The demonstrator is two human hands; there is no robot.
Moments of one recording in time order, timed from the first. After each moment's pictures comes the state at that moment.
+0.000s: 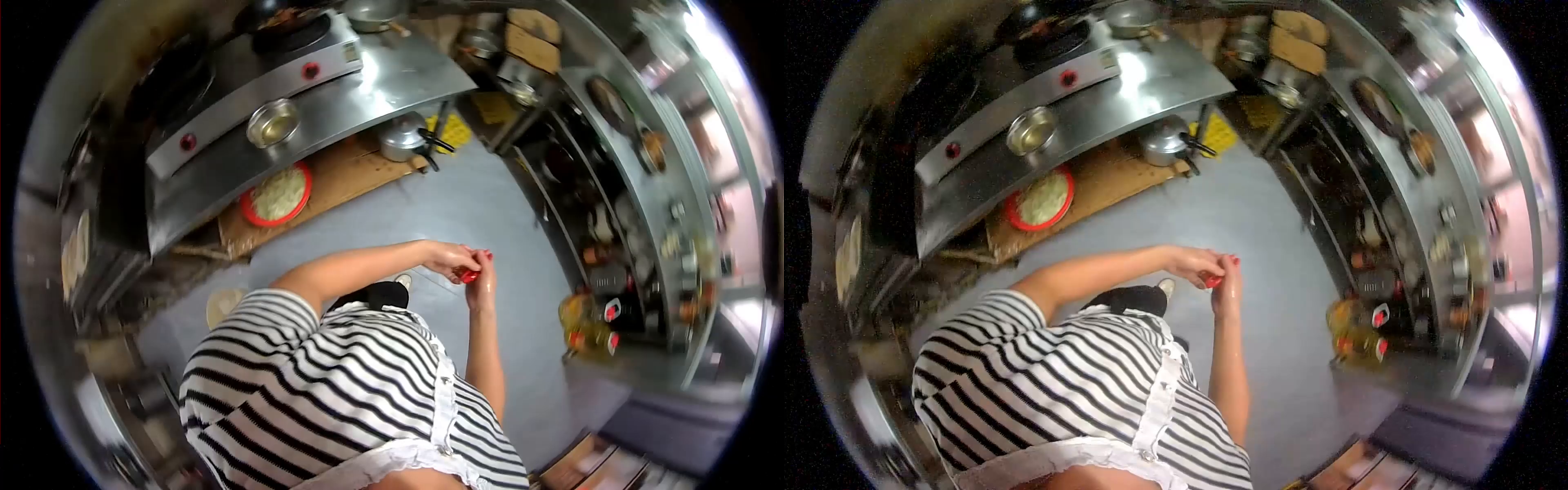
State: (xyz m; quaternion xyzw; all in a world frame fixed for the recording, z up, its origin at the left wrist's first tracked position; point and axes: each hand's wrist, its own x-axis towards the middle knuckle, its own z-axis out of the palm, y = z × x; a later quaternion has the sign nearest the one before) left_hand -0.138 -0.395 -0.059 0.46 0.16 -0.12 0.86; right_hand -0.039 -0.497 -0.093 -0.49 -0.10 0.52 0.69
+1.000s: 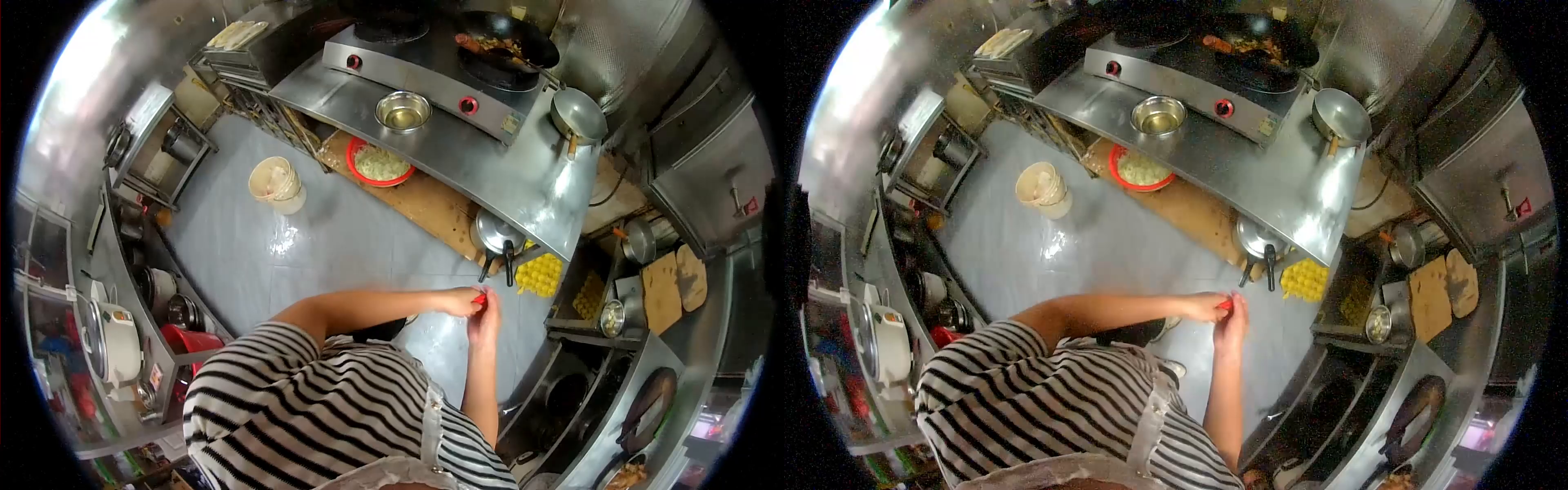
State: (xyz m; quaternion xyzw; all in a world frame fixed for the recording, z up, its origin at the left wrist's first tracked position) left_hand 0.009 -0.219 -0.109 0.53 0.52 0.31 0.59; right_hand 0.129 -0.190 -0.118 -0.38 -0.21 0.82 0.37
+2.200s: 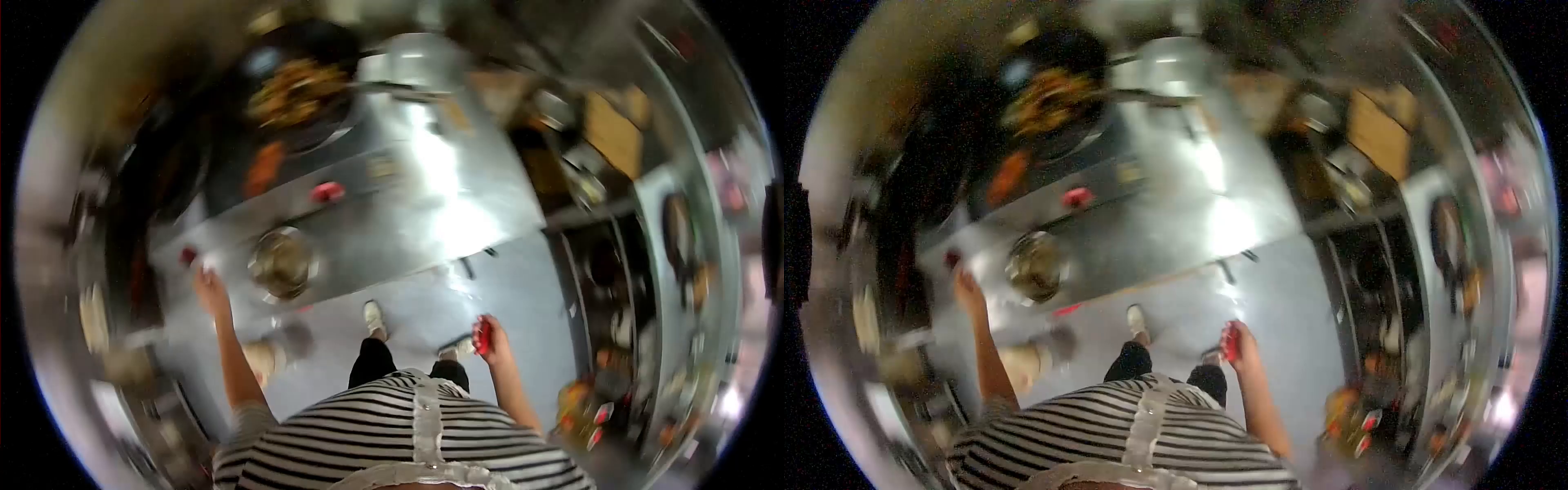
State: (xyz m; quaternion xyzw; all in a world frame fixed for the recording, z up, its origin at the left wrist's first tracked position) left_hand -0.624 -0.069 -0.104 0.42 0.81 0.39 -0.05; right_hand 0.005 -0.127 -0.137 -0.53 0.05 0.74 0.41
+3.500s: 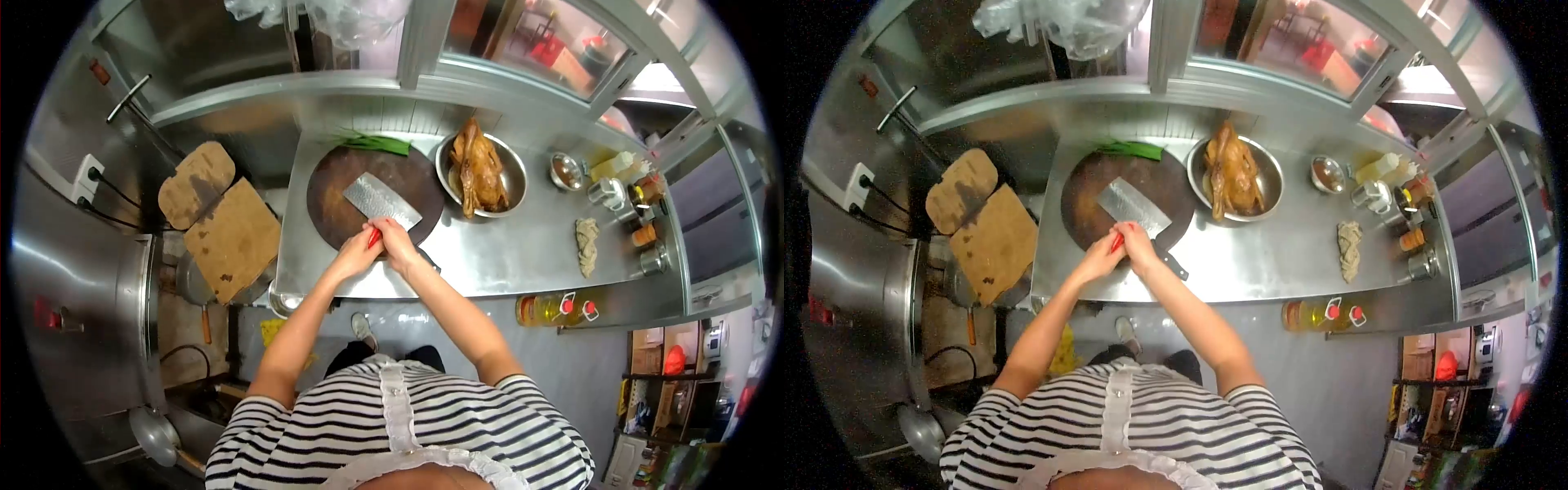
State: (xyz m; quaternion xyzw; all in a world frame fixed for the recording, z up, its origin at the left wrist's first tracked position) left_hand 0.672 0.178 -0.025 0.88 0.08 0.04 0.46; right_hand 0.746 0.081 -0.035 -0.55 -0.01 0.34 0.76
